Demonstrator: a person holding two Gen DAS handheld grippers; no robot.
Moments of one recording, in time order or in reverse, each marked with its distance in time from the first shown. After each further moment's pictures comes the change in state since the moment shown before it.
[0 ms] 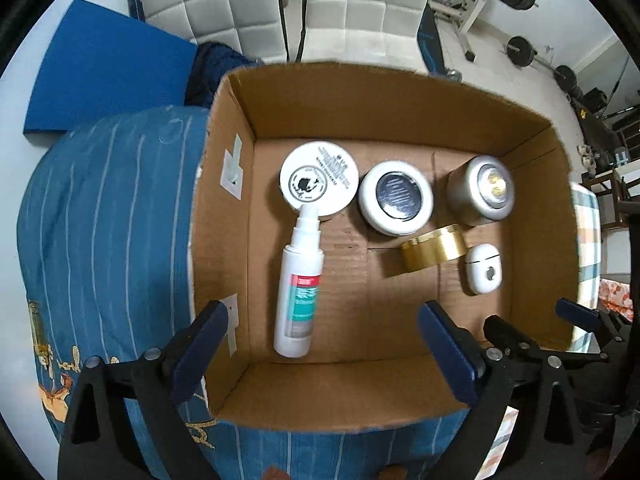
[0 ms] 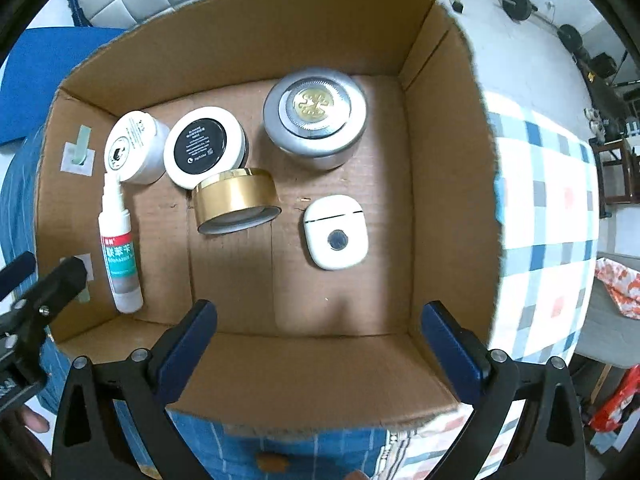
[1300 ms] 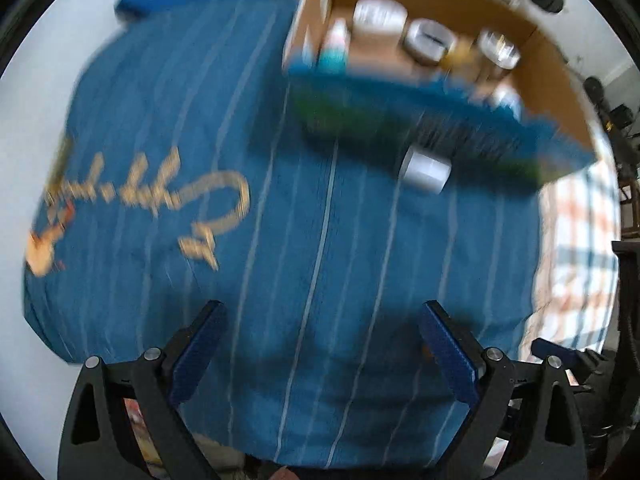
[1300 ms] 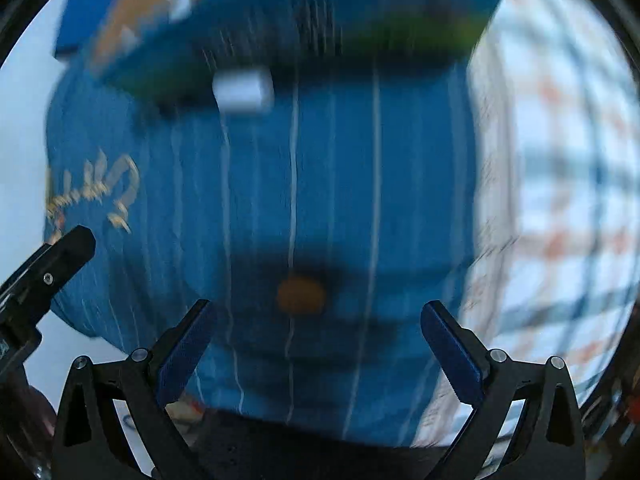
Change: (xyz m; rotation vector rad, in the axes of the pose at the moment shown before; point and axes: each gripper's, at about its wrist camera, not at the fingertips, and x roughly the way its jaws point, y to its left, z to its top) left arm 0.004 0.033 -0.228 -0.140 0.054 0.092; right arm 0.037 -0.014 -0.205 -0.010 0.156 0.213
